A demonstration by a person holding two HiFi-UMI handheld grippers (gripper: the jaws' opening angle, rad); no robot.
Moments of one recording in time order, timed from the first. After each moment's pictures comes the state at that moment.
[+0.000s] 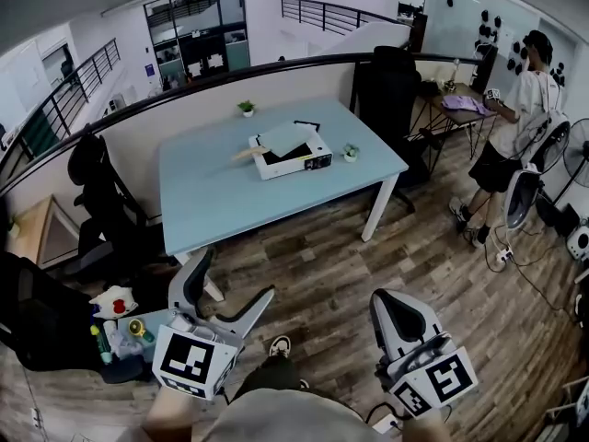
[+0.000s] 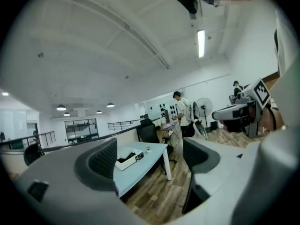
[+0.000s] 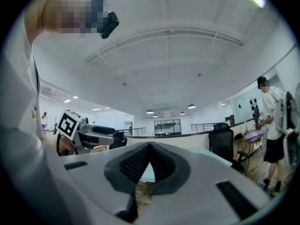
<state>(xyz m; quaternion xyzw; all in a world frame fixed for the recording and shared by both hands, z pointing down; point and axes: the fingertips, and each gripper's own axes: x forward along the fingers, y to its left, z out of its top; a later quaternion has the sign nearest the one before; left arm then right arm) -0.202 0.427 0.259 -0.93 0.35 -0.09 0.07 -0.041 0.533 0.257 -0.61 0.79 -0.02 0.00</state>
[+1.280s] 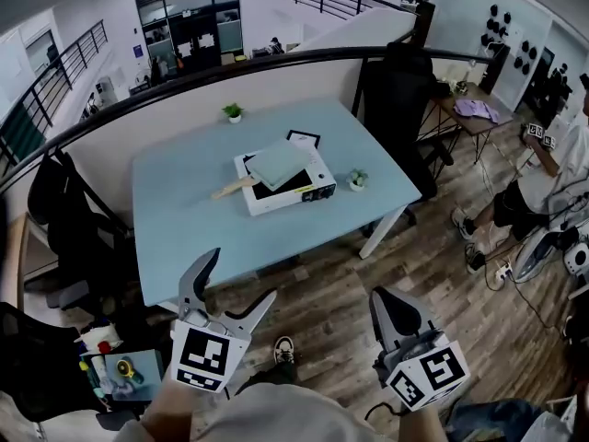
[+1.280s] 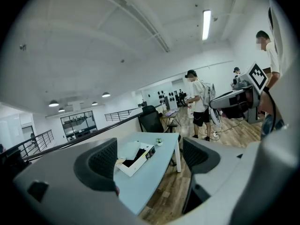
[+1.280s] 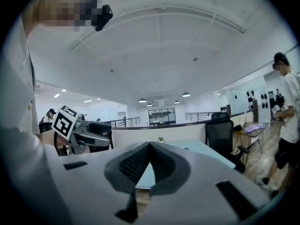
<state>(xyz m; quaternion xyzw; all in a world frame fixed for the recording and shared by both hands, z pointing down) -0.110 0.154 0.316 -0.93 0.33 -0.17 0.06 0.055 0.258 0.298 -0.63 0.77 -0.08 -0.05</state>
